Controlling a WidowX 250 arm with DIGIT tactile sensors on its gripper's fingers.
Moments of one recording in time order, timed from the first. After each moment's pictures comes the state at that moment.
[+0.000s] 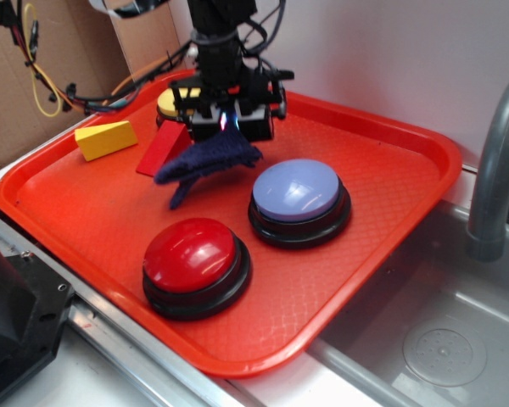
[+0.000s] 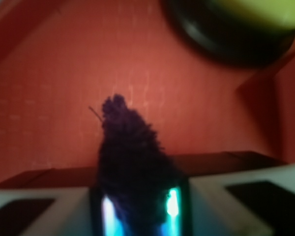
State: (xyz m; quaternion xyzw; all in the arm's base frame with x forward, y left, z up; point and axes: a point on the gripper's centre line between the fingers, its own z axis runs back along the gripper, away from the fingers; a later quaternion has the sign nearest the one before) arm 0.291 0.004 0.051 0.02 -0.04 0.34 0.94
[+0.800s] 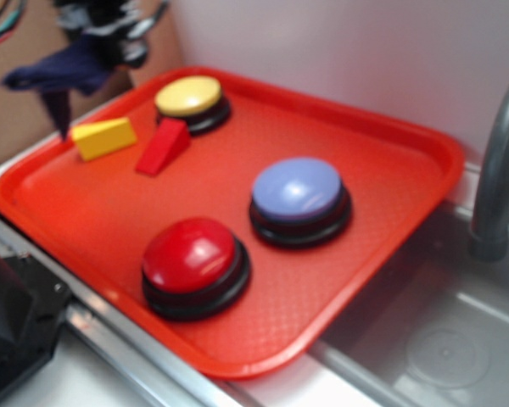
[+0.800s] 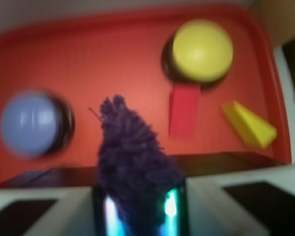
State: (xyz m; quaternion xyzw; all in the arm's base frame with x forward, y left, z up) arm 0.192 0.018 0.161 -0.02 -0.08 0.06 1.00
